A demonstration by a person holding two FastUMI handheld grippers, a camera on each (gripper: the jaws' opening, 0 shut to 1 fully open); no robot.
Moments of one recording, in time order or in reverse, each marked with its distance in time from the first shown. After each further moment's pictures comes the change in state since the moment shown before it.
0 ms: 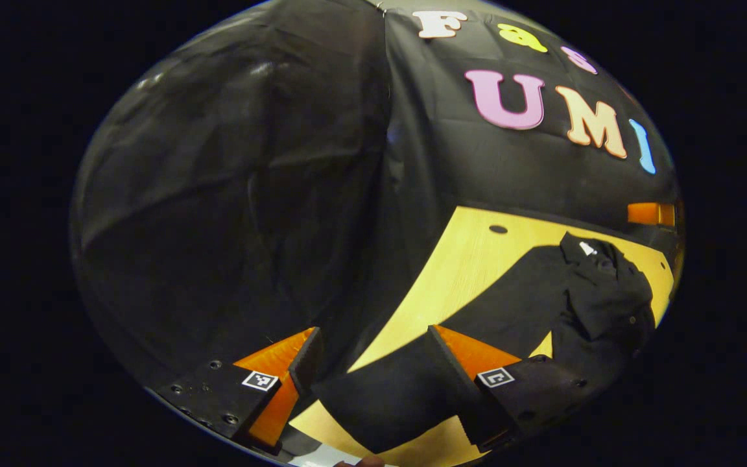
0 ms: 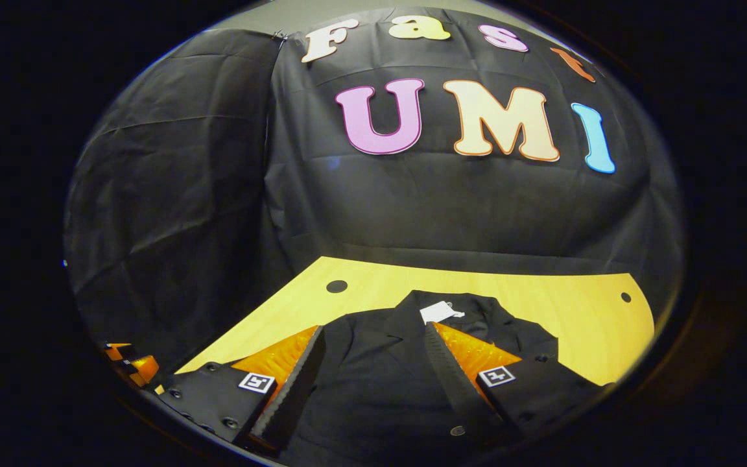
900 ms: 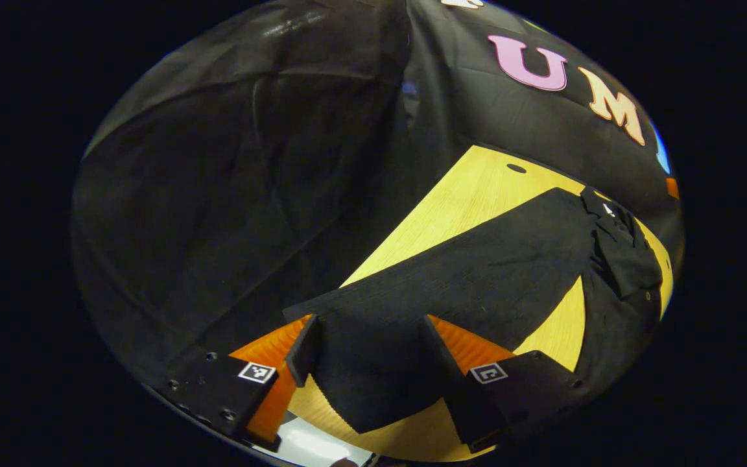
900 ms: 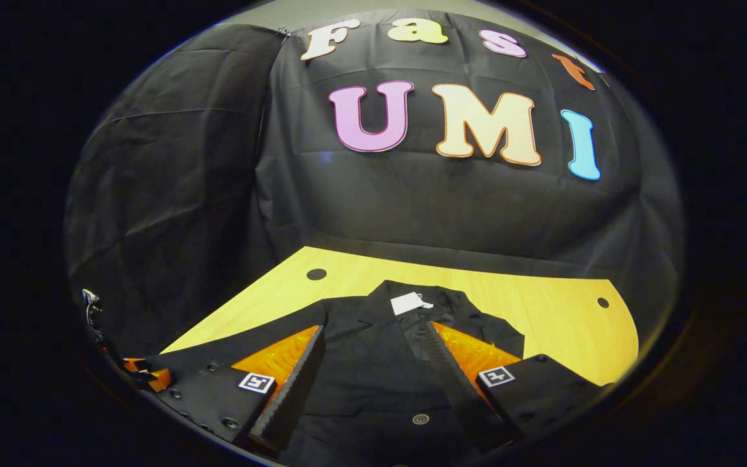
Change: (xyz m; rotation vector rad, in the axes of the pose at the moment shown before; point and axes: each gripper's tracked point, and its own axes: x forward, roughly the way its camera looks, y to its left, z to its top) left arm 0.021 -0.019 -0.083 -0.076 0.160 0.015; right arm -0.036 -0.036 -0.015 -0.033 0.015 -0.053
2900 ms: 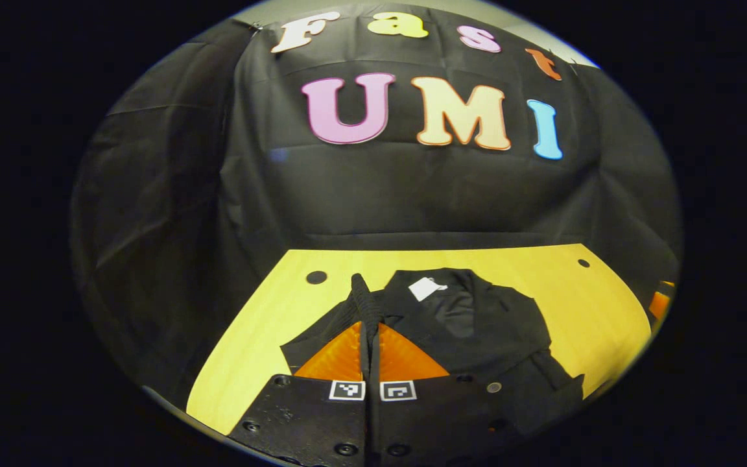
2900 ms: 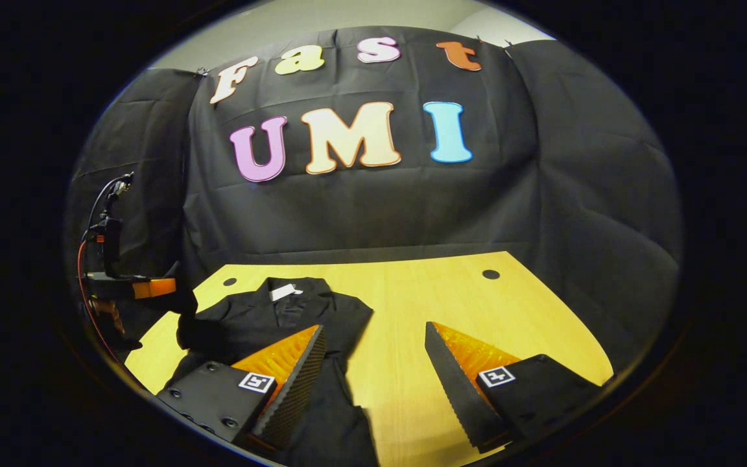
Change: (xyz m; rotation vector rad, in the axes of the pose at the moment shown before) left arm -0.088 -0.345 0.165 0.335 -0.273 -0.464; right arm -0.163 -0.257 -0.088 0.217 -0.066 -0.243
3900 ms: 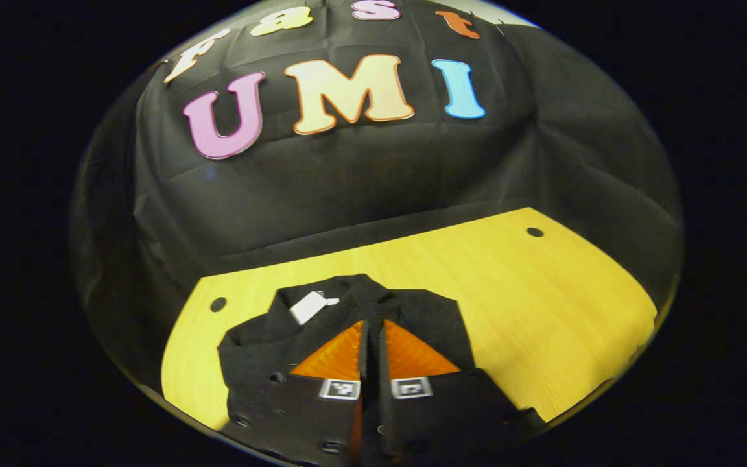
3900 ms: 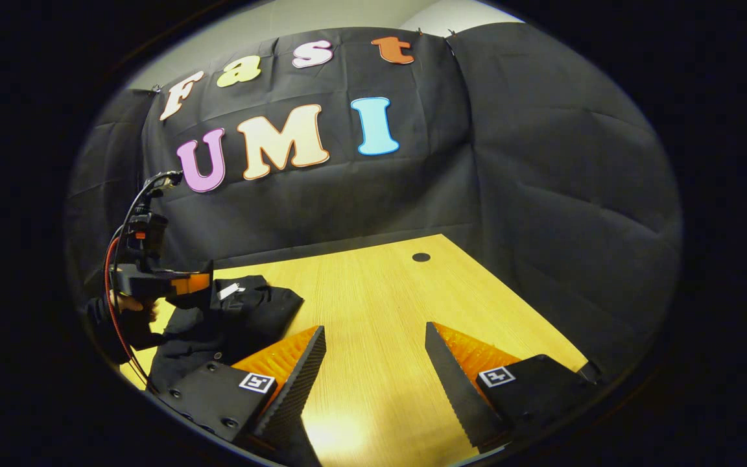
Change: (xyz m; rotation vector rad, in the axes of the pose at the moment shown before) left arm 0.050 -0.173 0.010 0.174 0.025 -0.173; right arm -0.035 -0.114 -0.029 0.121 0.014 -0.118
